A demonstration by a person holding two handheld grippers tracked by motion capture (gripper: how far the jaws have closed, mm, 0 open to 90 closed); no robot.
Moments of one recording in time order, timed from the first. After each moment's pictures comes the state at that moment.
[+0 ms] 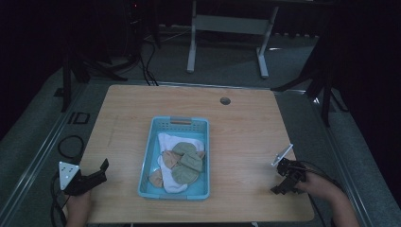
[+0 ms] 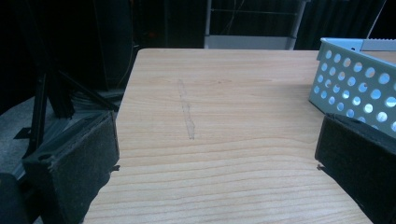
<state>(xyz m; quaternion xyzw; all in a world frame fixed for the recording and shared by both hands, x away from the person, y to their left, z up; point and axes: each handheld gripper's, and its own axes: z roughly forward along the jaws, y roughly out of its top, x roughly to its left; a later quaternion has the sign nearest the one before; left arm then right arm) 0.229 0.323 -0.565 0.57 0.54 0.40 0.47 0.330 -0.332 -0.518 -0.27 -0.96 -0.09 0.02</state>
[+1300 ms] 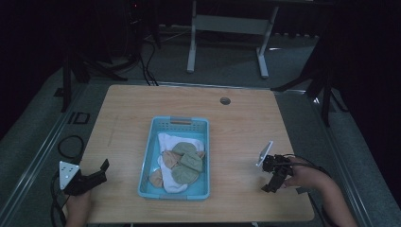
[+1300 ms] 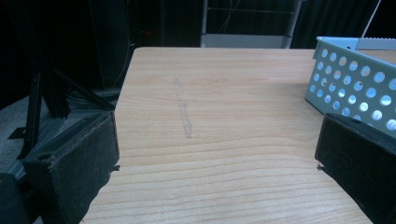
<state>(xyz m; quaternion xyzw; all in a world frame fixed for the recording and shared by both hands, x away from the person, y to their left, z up) 0.230 0.323 -0.565 0.58 0.53 0.40 0.47 0.335 -0.279 -0.495 -0.17 -0.98 -0.05 0.01</state>
